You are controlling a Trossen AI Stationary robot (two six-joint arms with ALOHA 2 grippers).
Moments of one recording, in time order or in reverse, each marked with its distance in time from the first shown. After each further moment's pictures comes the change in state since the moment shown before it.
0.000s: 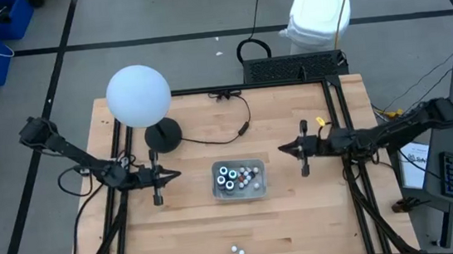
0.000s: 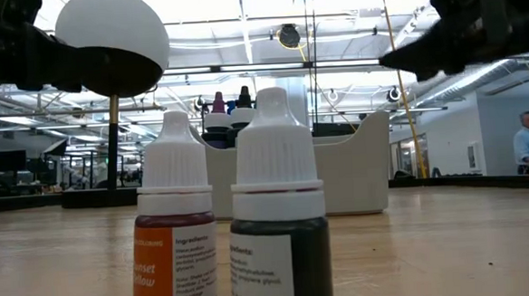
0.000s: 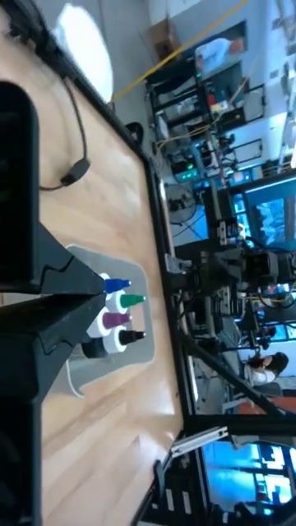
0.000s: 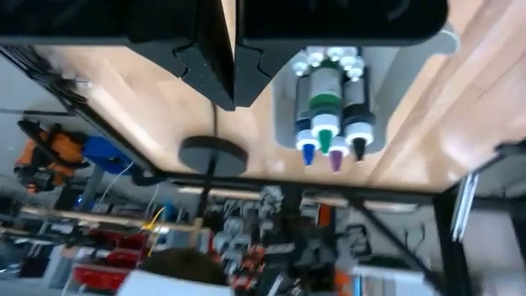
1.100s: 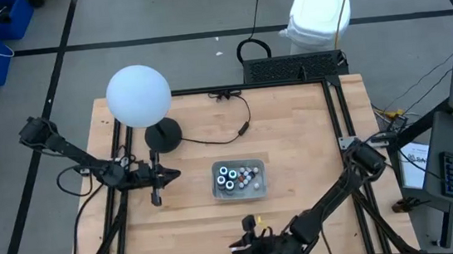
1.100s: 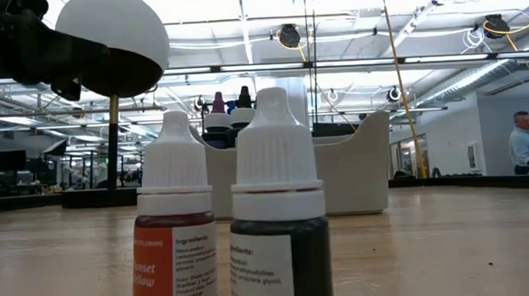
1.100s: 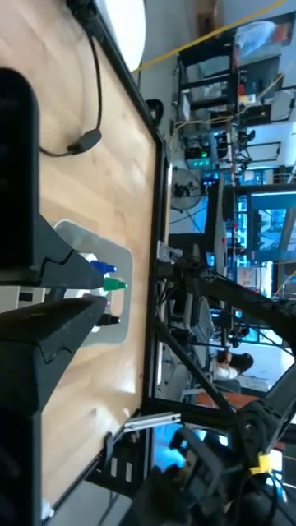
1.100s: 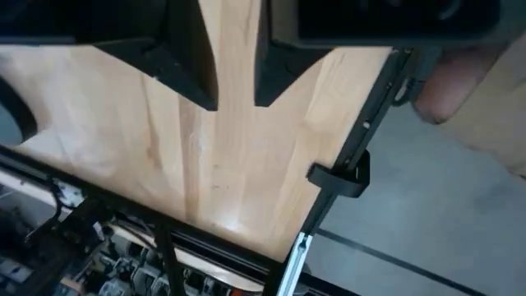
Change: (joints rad) left arm 0.000 0.000 0.001 0.045 0.006 -0.195; right arm 0.592 1.315 1.369 -0.551 0.378 0.102
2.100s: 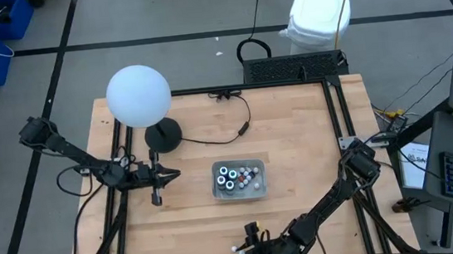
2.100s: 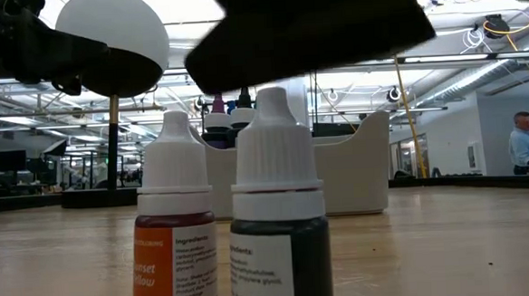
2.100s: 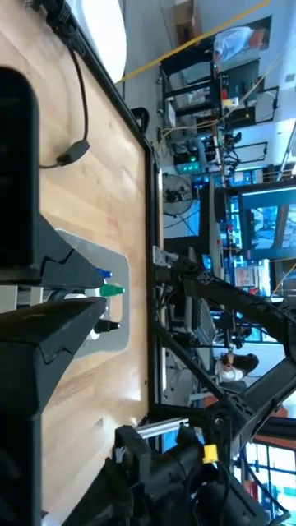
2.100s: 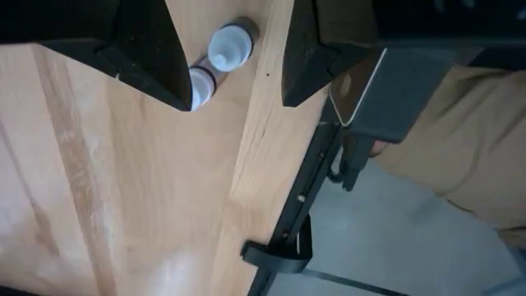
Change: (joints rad) left arm 0.000 0.000 0.000 0.011 -0.002 0.085; right arm 0.009 0.088 -0.090 0.096 -0.155 0.202
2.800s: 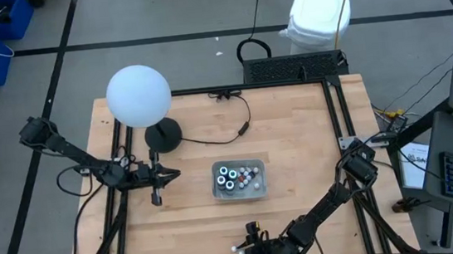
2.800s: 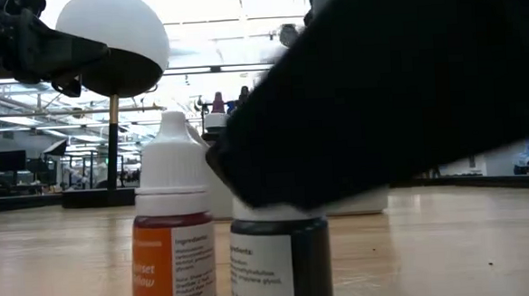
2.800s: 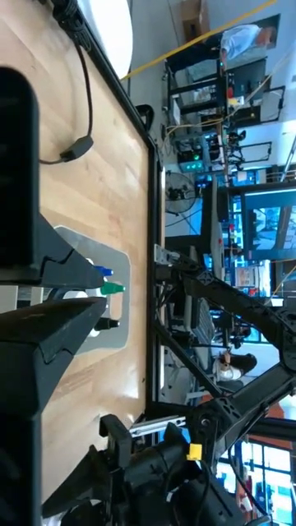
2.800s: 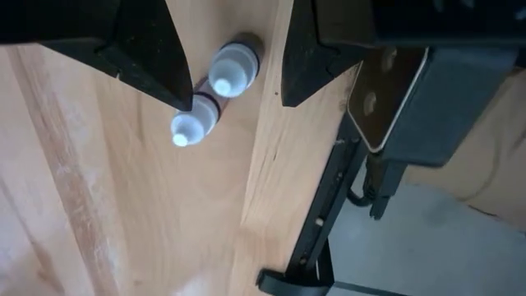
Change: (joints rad) left arm 0.000 0.000 0.000 -0.003 0.000 -0.029; right arm 0.005 0.043 0.000 -0.012 0.029 0.080
